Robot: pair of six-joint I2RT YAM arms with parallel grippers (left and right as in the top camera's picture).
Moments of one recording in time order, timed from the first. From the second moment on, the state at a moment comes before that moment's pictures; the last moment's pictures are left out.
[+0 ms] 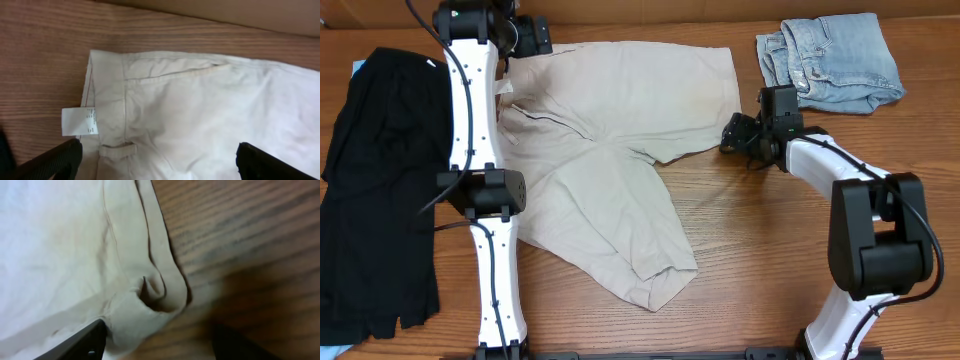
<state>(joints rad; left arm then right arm) 0.03 2.75 3.12 -1.39 0.14 -0.14 0.11 1.97 1.17 -0.21 -0.13 0.51</state>
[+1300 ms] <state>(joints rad) -0.05 2.39 3.13 -1.57 0.11 0.03 -0.02 1.91 1.28 -0.51 -0.14 0.41</state>
